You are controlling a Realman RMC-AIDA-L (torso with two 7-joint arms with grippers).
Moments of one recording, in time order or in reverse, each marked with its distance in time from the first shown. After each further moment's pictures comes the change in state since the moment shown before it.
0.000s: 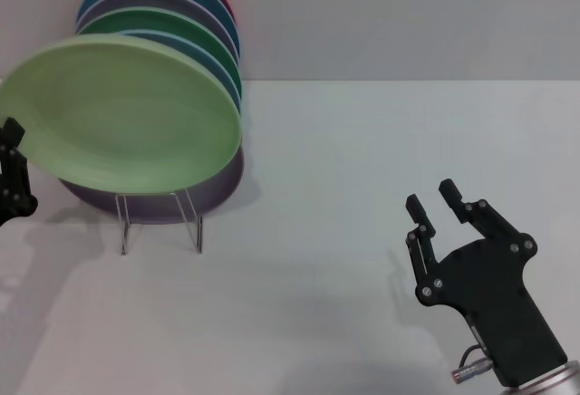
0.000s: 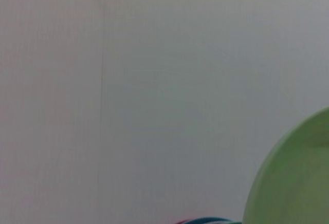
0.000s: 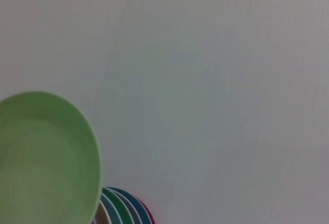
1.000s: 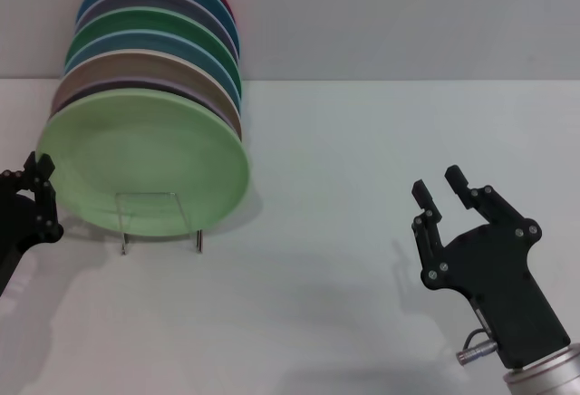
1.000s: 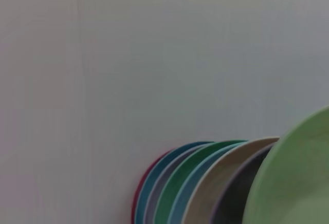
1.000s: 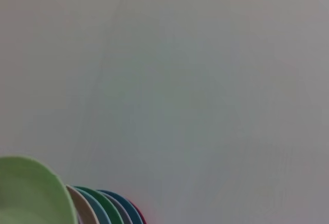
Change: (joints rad) left arm -0.023 -0.009 0.033 0.048 0.008 -0.135 0.078; right arm 0.026 0.003 0.030 -0.041 0.001 0.003 0.058
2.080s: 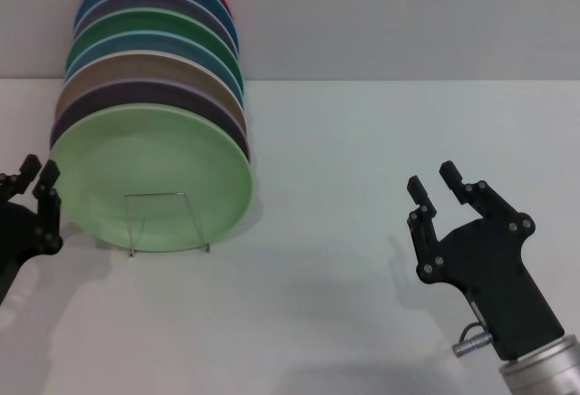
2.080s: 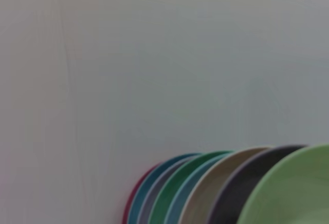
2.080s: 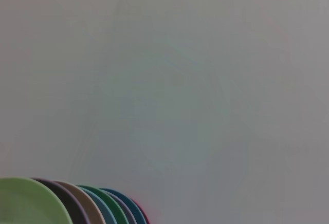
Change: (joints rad) left arm 0.038 -0.002 0.031 -0.015 0.000 0.066 0.055; right arm 0.016 0.002 0.012 -0.007 0.001 0.022 0.013
